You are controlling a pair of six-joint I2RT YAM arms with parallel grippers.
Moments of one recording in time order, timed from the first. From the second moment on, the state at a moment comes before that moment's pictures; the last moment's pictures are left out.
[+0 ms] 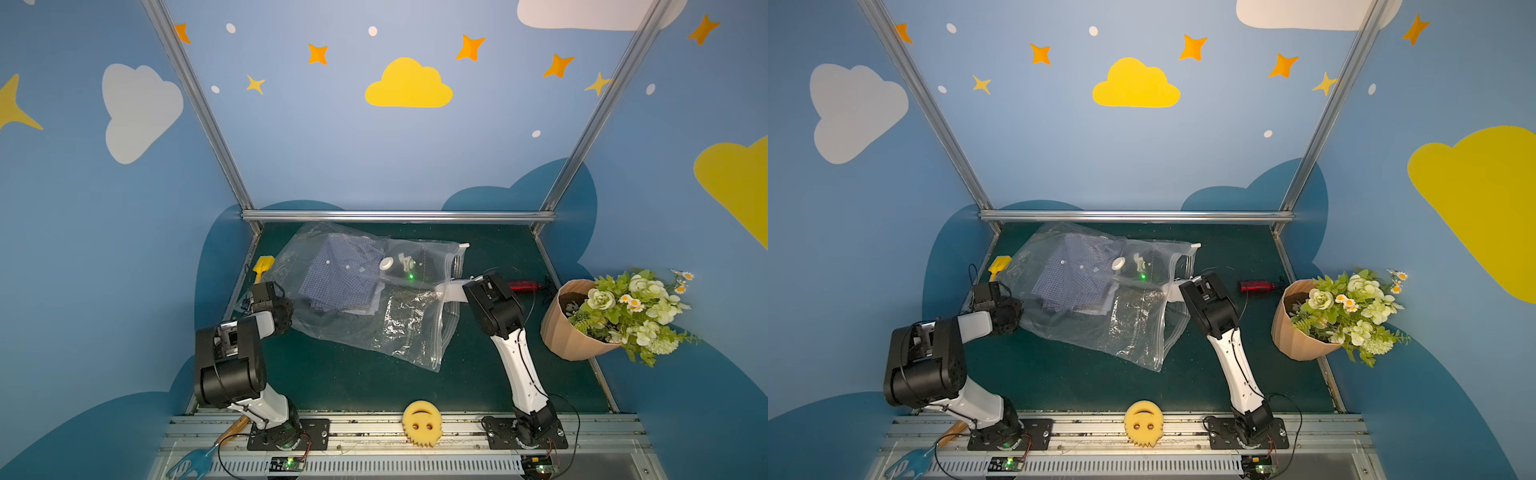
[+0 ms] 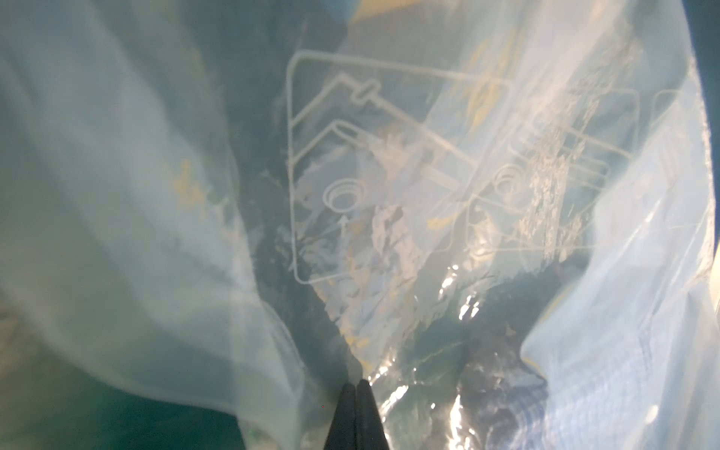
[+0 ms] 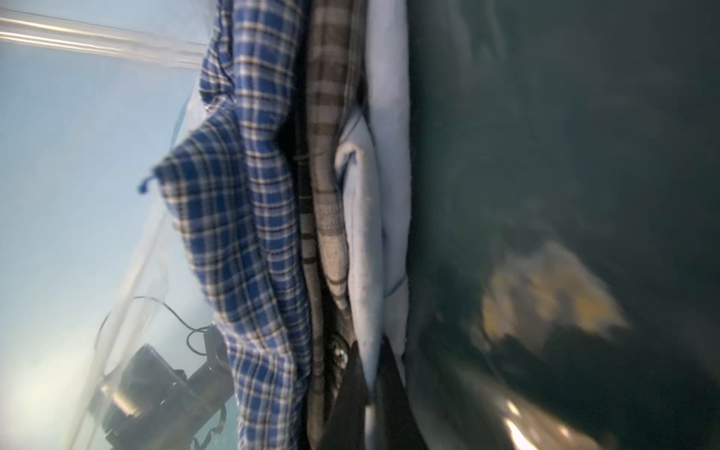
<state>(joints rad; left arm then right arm) 0.28 1.60 0.65 0.03 0.11 -1.07 0.57 2.39 1.46 0.46 -0.61 1.10</state>
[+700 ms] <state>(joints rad) 0.25 1.60 0.65 0.04 0.05 -1.05 0.52 2.12 1.03 0.53 -0.55 1.10</state>
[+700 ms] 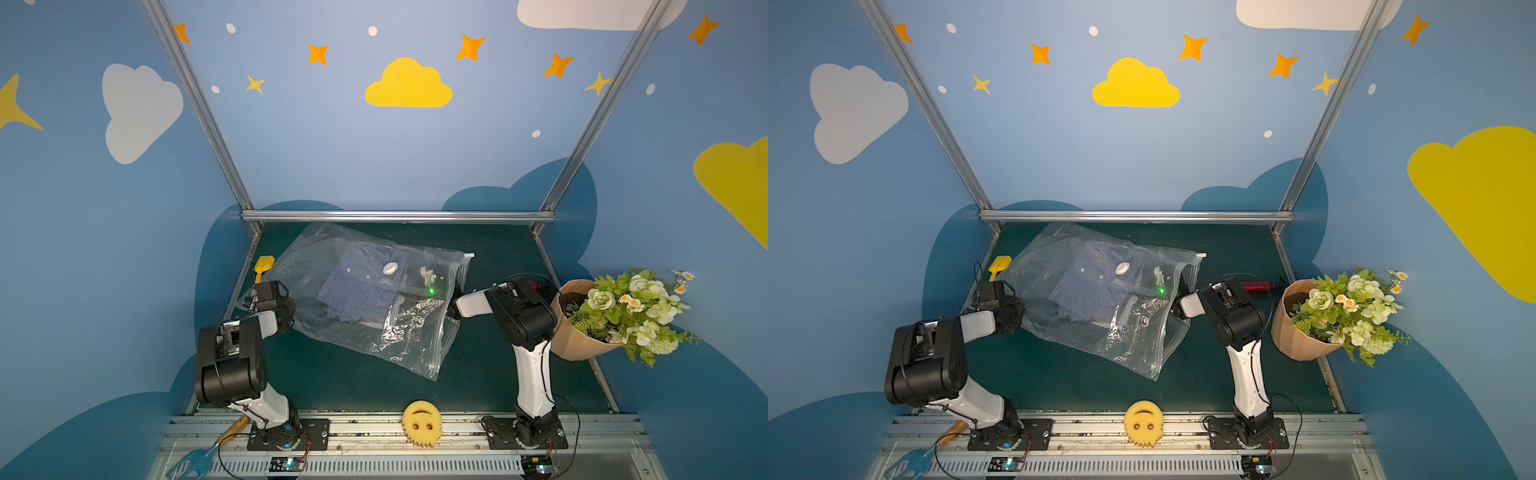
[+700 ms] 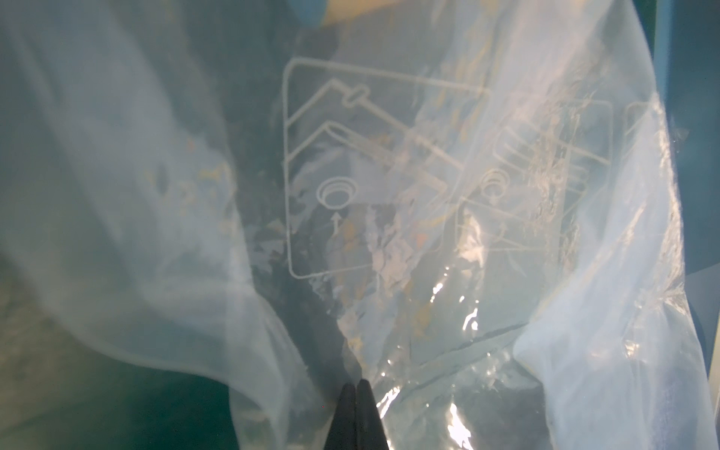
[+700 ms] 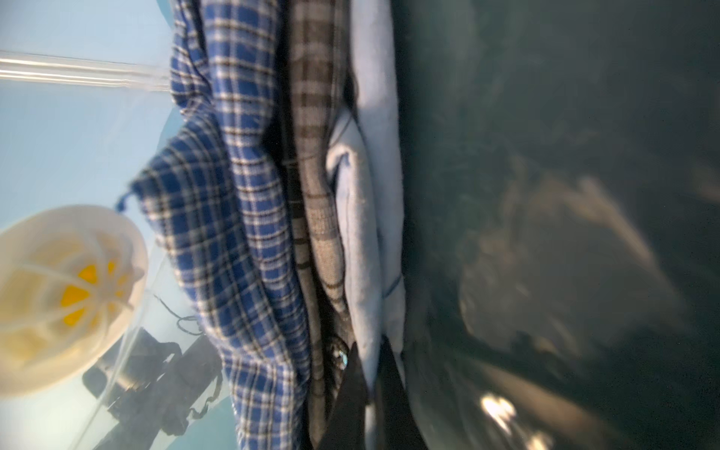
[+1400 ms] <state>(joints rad) 0.24 1.60 0.64 0.05 0.03 -1.05 0.39 1.85 0.70 0.46 -0.53 1.05</state>
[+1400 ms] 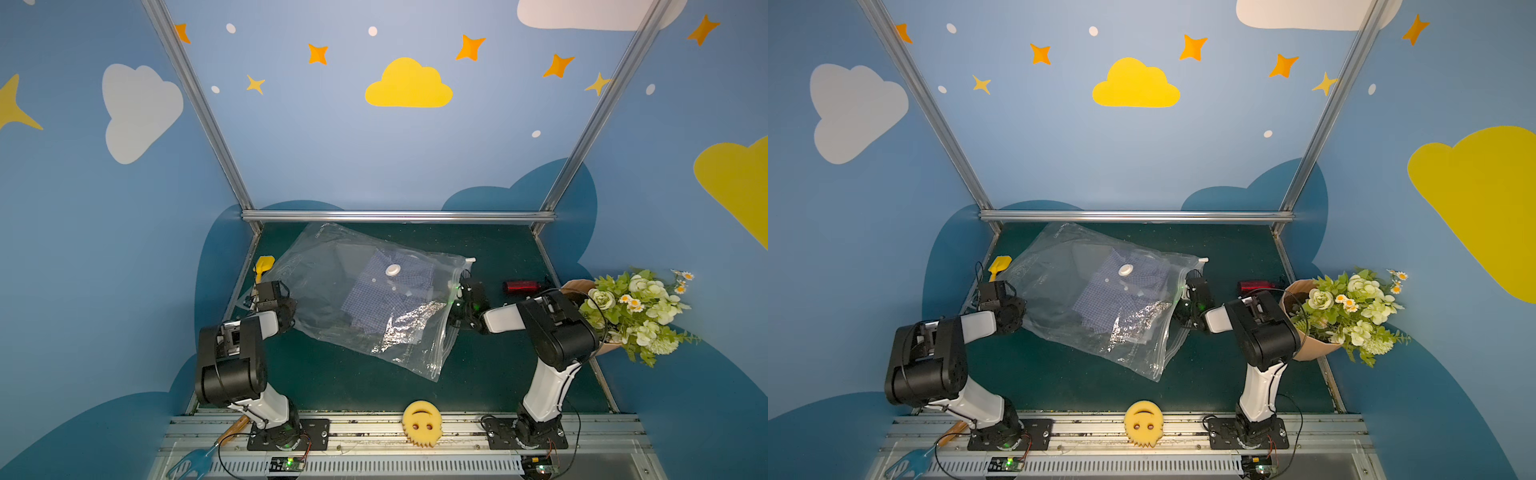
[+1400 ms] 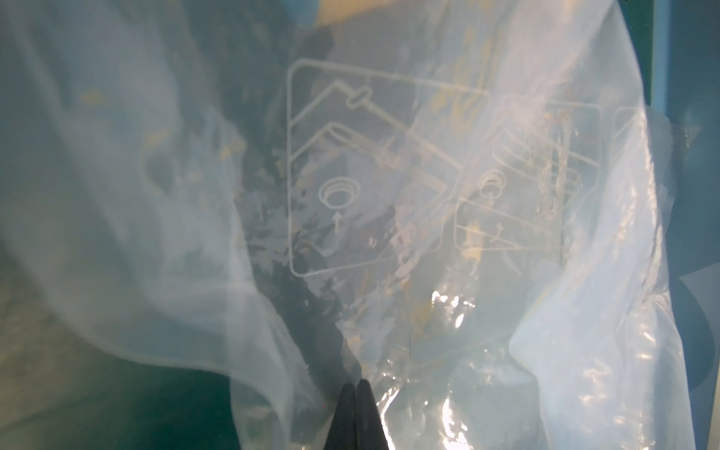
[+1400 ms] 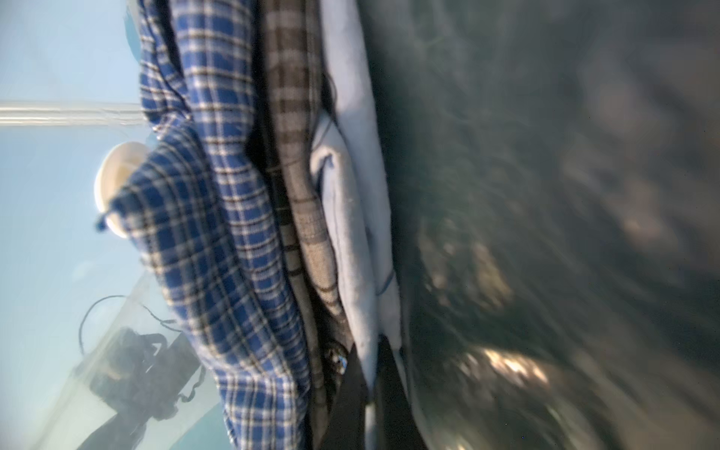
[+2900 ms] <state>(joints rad) 0.21 1.51 0.64 0.00 0.03 -1.02 0.06 1.49 0.54 0.10 -0.59 0.83</state>
